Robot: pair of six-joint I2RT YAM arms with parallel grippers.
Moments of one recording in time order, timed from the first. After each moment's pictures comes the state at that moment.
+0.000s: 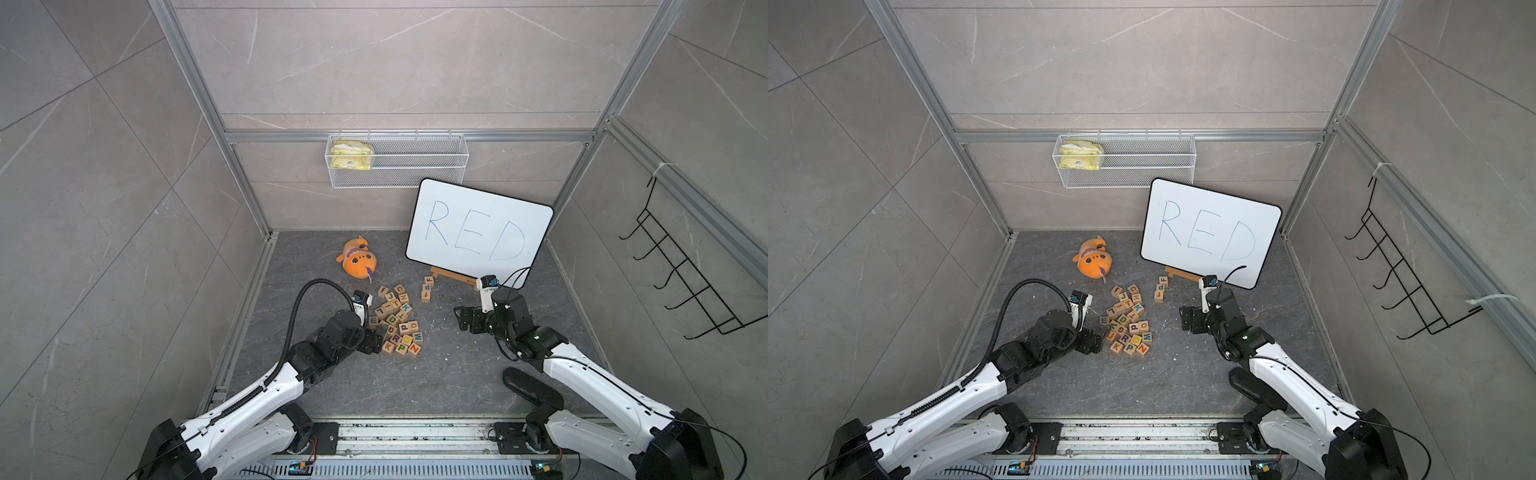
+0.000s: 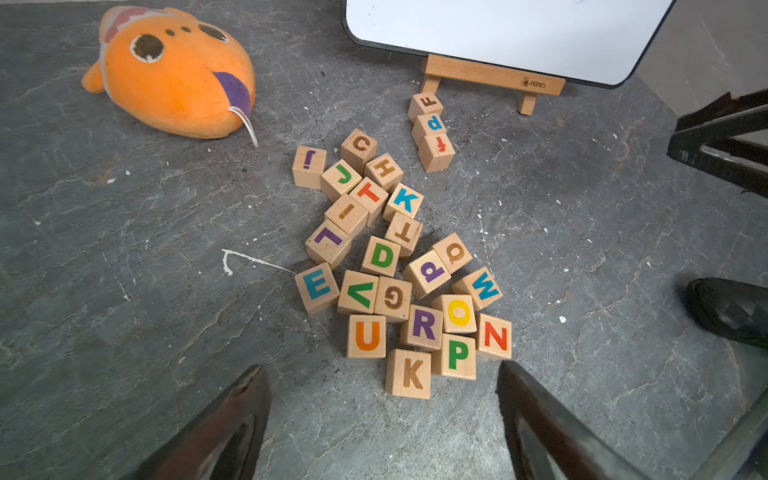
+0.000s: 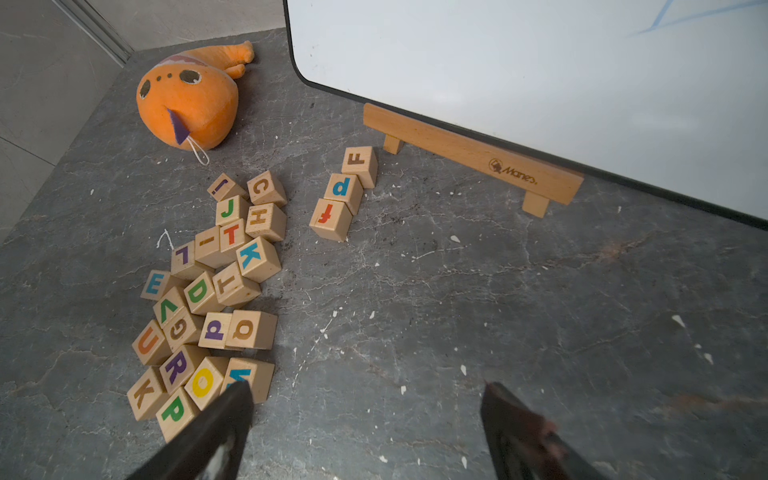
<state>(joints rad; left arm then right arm) -0.77 0.92 0.61 -0.30 -0.15 -0.32 0.48 1.05 0.67 -0.26 0.03 0.33</state>
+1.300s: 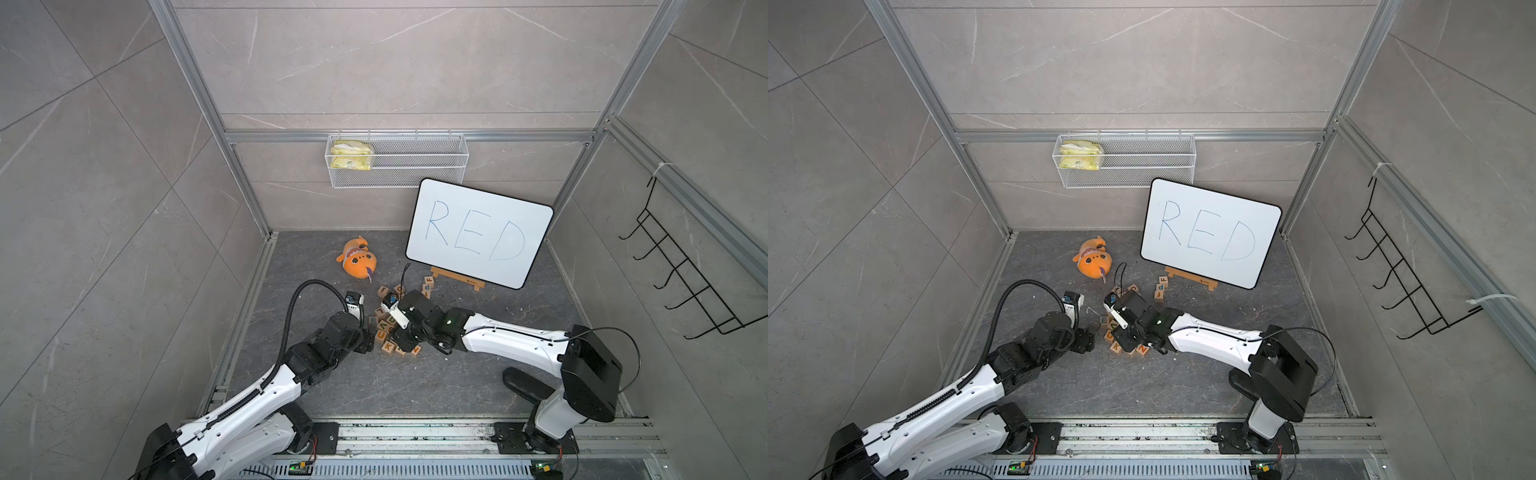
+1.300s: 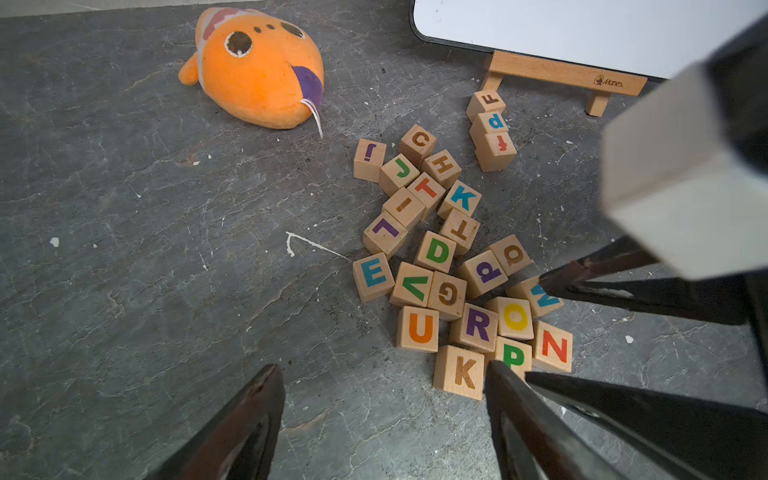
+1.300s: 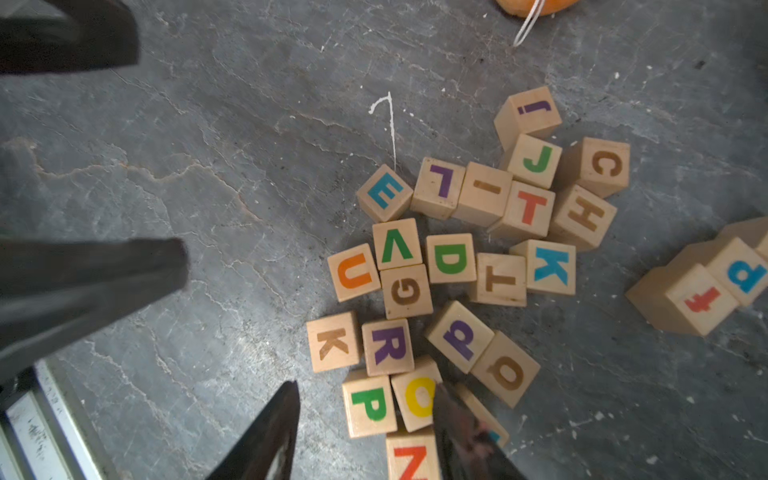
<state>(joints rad) -0.77 0.88 0.61 -0.39 -0.28 -0.34 0.96 1.67 1.16 -0.42 0.03 0.09</state>
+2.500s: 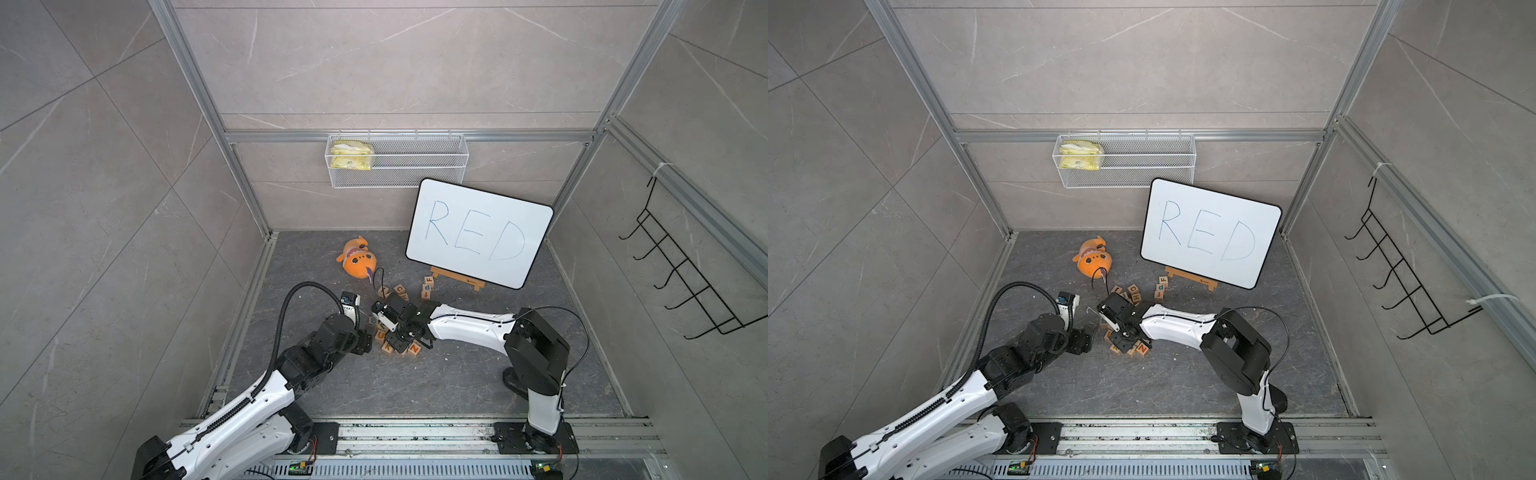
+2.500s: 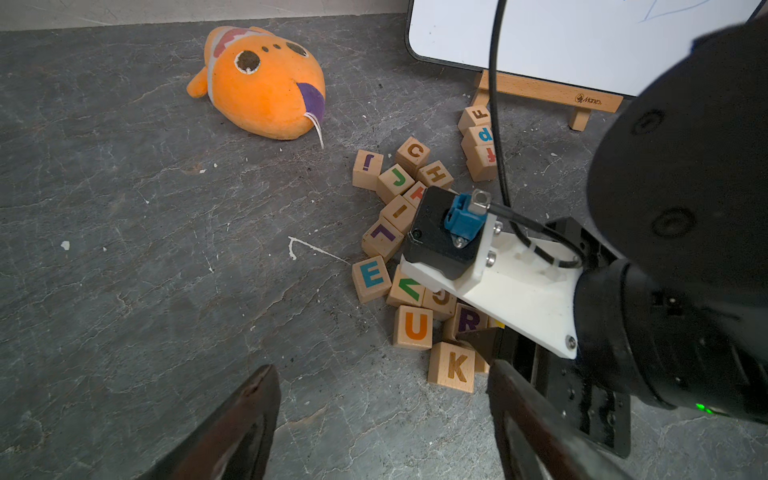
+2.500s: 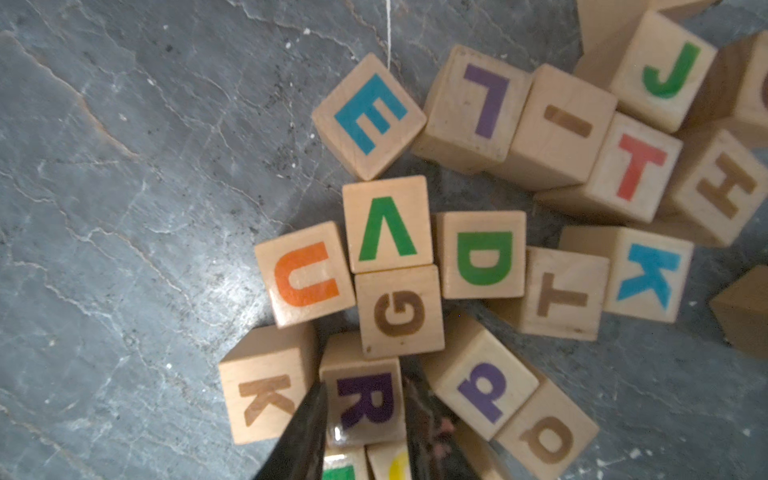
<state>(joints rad) -0.77 0.83 0.61 -0.42 -0.27 -0.34 0.96 1.94 1.36 -0.59 0.07 0.04</state>
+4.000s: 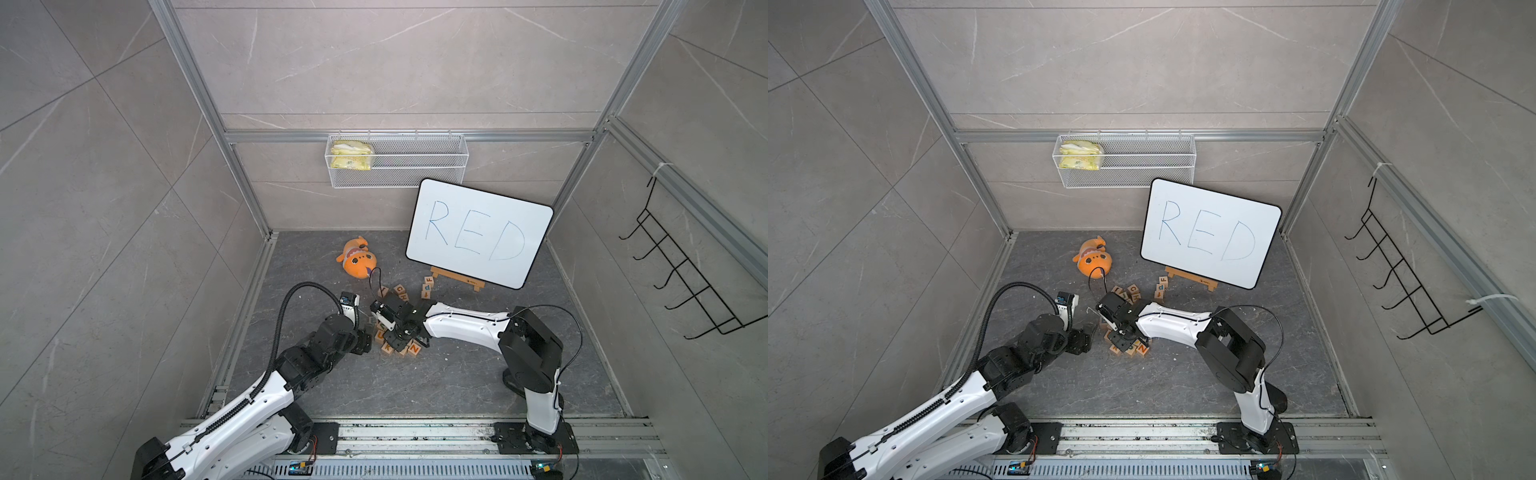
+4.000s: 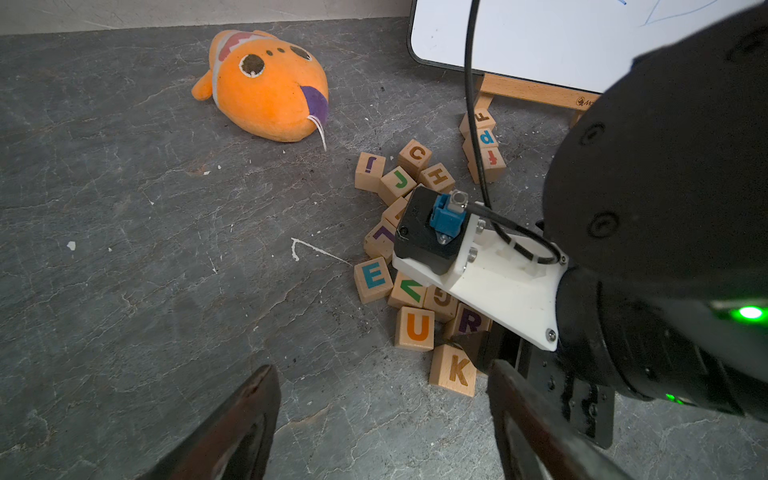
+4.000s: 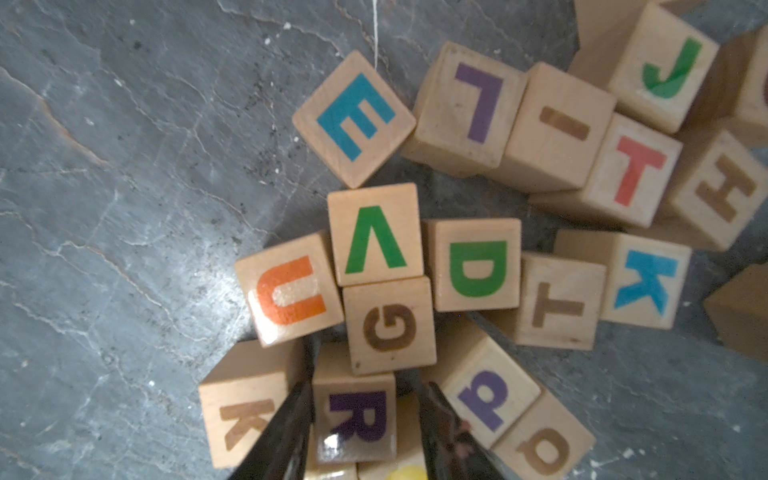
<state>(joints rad) -0.77 0.82 0.61 -0.42 -0.28 -0.34 0.96 1.98 1.41 -0.63 0.09 0.05</state>
